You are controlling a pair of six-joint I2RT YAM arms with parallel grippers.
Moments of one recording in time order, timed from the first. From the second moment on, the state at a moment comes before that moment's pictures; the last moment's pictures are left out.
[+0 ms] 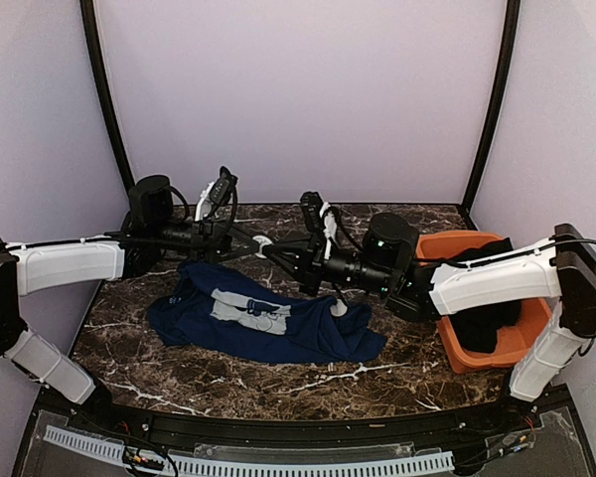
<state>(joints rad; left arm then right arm) -0.52 1.44 0.91 0.44 1.22 -0.50 1.03 1.63 0.96 0.75 -0.31 0.17</state>
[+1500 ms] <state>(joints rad) -0.51 1.44 0.90 0.43 1.21 -0.43 1.04 1.63 0.96 0.75 -0.24 0.19</state>
